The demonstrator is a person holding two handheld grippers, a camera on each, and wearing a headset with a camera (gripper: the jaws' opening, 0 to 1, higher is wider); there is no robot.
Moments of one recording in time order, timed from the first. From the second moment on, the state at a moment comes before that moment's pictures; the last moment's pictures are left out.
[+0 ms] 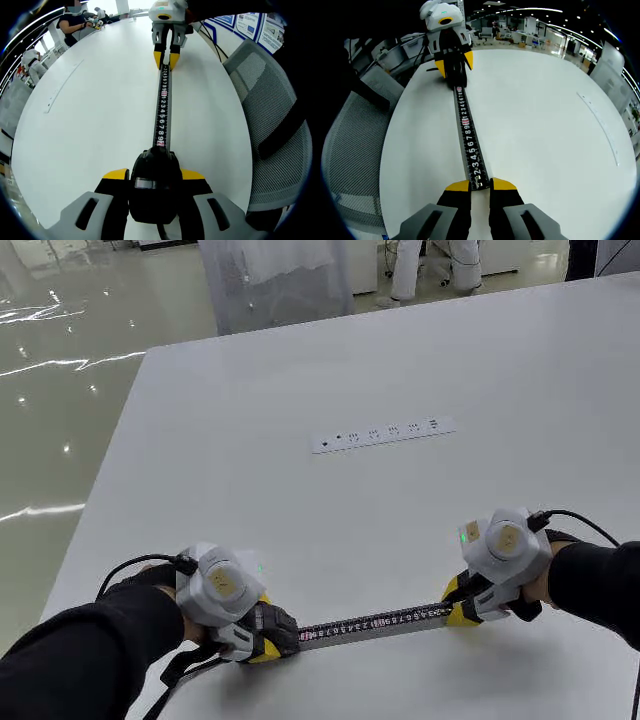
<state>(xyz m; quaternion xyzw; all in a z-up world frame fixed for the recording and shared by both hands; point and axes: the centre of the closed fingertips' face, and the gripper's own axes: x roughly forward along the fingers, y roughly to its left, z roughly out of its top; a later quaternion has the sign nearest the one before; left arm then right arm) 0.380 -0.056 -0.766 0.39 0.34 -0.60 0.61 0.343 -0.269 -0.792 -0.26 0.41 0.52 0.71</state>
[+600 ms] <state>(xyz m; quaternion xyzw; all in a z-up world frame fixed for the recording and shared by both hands) 0.380 -0.056 -0.766 0.39 0.34 -0.60 0.61 0.342 -0.281 -0.794 -0.26 0.41 0.51 0.71</state>
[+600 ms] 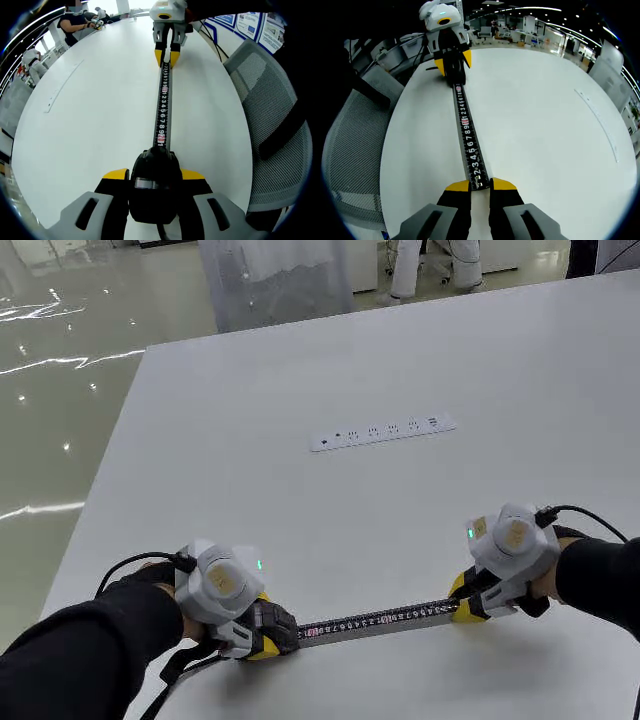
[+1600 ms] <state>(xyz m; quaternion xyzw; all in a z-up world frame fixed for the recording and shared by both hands) 0.380 -0.057 -0.766 0.39 0.34 -0.60 0.61 0.339 -0.296 -0.793 -0.25 0.42 0.50 0.71</state>
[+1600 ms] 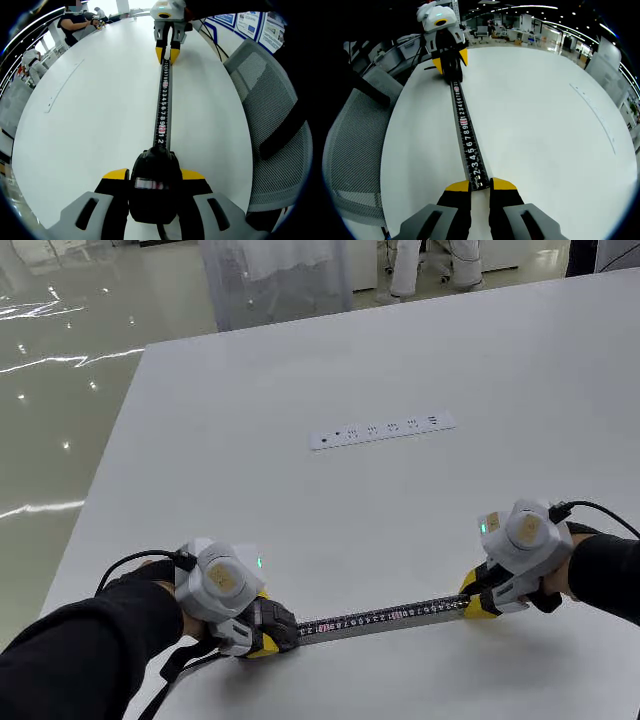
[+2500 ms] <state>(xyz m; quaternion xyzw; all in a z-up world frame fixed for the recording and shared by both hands) 0.381 -0.056 -0.765 0.39 0.34 -0.60 0.61 0.338 -0.299 -0.793 -0.25 0.43 0.51 0.71</state>
